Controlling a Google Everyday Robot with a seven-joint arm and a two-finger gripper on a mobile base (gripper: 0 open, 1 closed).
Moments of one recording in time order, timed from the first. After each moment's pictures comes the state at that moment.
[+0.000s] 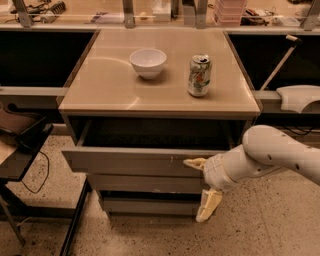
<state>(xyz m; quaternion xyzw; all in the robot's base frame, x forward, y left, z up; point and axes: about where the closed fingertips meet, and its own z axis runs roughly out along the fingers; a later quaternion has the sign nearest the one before) 0.461 -0.099 0.628 -0.71 0.62 0.19 0.27</state>
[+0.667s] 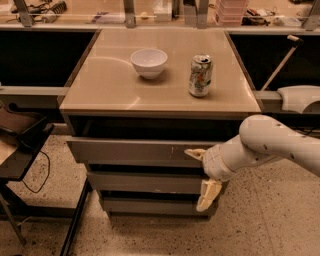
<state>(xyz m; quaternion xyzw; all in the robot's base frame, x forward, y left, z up) 0.484 -0.108 0.638 -0.71 0.63 0.17 0.26</state>
